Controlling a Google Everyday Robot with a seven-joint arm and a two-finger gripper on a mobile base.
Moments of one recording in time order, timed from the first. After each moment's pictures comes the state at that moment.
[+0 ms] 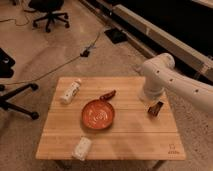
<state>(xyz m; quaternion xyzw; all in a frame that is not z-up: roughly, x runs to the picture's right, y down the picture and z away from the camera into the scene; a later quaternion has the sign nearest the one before) 0.235 0.066 0.747 -0.32 0.00 -0.16 0.93</state>
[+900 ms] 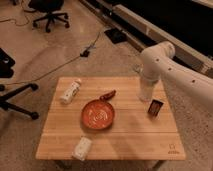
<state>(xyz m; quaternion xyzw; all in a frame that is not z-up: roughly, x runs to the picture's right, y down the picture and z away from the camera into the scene) 0.218 -0.032 0.790 -0.26 -0.04 -0.19 0.95</state>
